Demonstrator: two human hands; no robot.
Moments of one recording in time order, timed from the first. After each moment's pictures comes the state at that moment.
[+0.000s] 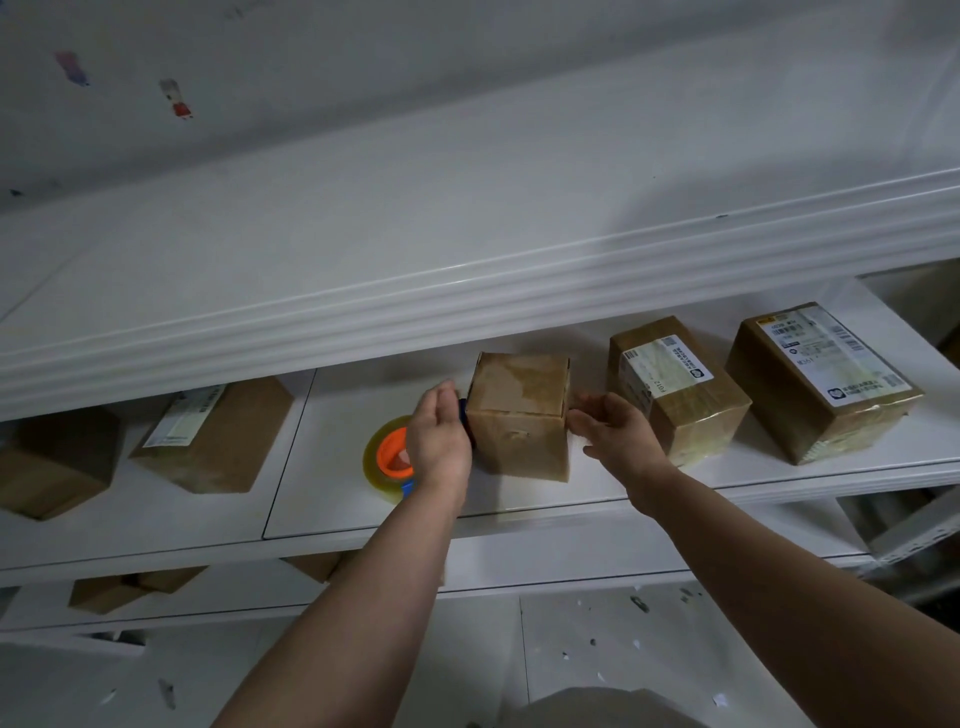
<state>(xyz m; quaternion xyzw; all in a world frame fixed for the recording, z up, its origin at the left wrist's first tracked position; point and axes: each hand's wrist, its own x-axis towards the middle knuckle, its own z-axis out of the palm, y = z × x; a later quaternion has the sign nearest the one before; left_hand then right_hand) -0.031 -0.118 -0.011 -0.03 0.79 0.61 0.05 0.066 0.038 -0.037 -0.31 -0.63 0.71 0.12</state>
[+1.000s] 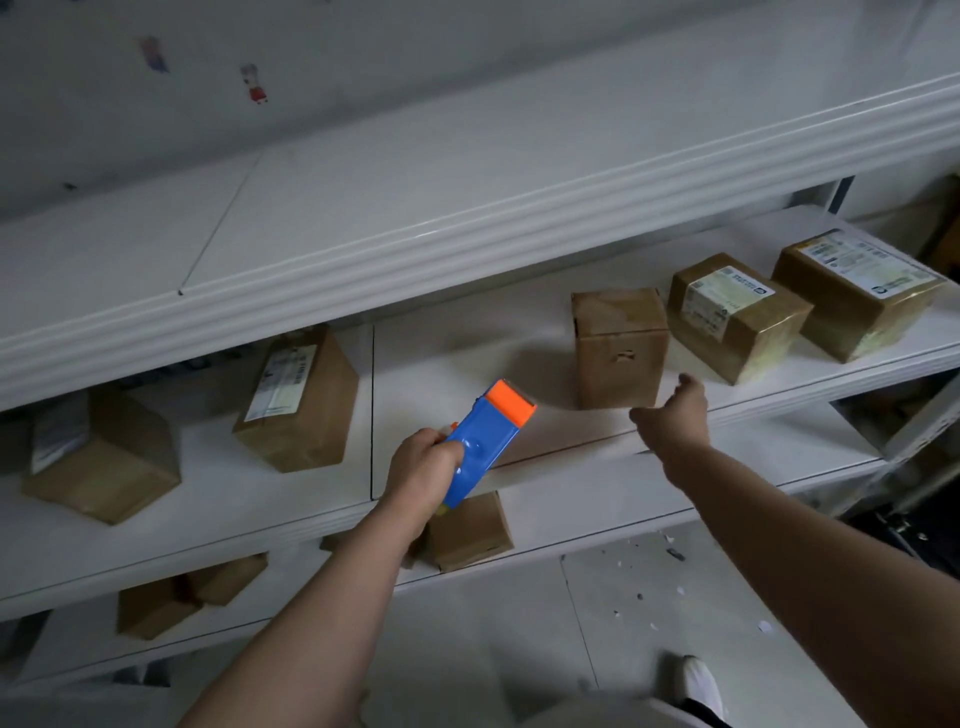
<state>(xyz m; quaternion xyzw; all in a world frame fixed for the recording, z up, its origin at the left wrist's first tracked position) -0.046 -0.324 0.010 0.11 0.88 0.41 0.22 0.072 -0.093 -0.050 -0.52 -0.63 0.54 0.22</state>
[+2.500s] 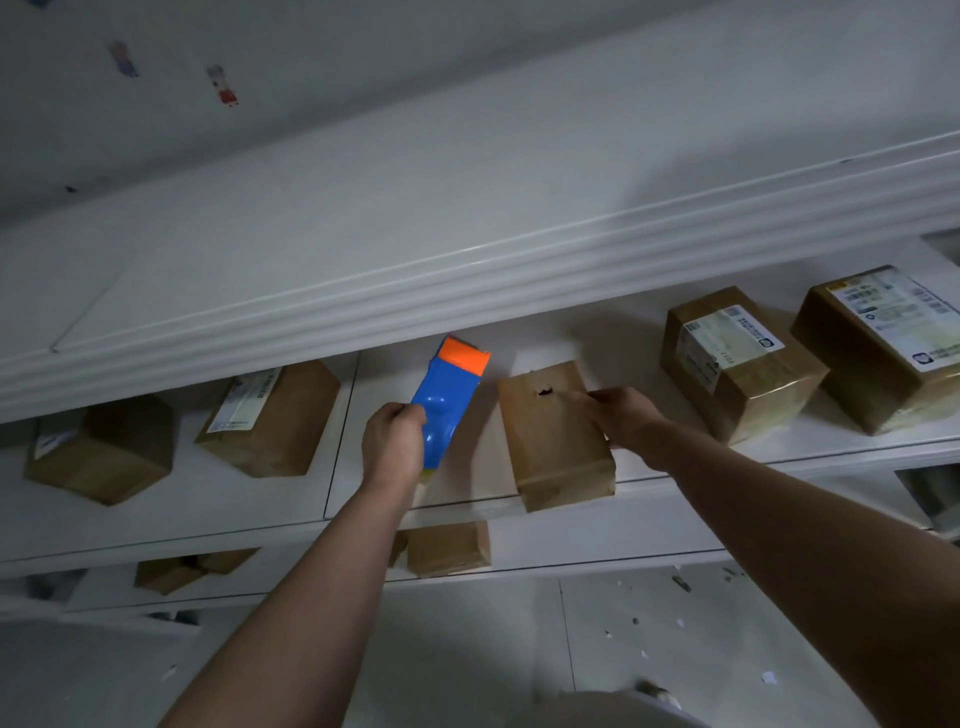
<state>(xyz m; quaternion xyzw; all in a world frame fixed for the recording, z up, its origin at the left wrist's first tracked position) -0.064 -0.224 0.016 -0.04 0.86 0.51 0.07 0.019 0.008 -0.052 -0.32 -0.75 0.58 -0.06</state>
